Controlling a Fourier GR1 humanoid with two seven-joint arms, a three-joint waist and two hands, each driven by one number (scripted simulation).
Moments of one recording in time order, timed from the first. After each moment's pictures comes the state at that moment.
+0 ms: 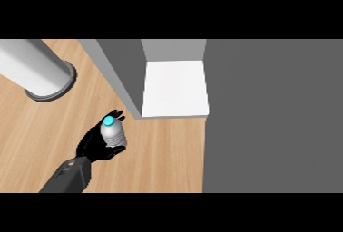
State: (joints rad) left arm -0.50 0.16 0.25 -0.25 0.10 -0.61 -0.61; right arm 0.56 -0.02 0.12 -2.17 -0.30 0.39 -0.09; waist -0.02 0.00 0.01
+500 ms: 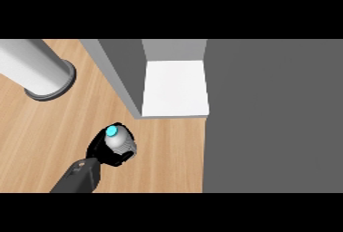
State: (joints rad) left arm -0.49 0.11 0.22 -0.26 0.09 -0.63 -0.61; right arm 0.56 -0.02 0.13 -2.17 -0.28 0.37 -0.09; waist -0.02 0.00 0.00
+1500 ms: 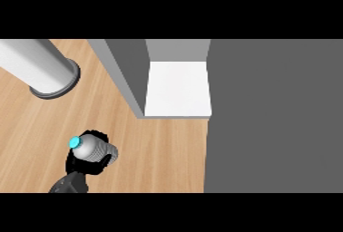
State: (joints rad) left arm -0.32 0.12 0.34 -0.46 0.29 -0.53 -0.64; right arm 0.61 -0.02 0.13 -2.16 -0.26 0.38 -0.14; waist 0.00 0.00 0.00
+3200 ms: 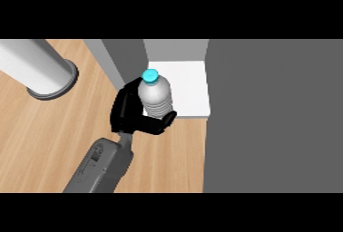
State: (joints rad) left arm -0.41 0.00 -0.25 -1.28 0.45 0.26 -0.18; right arm 0.56 -0.01 0.22 -2.14 -0.25 0.32 -0.11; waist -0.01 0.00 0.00
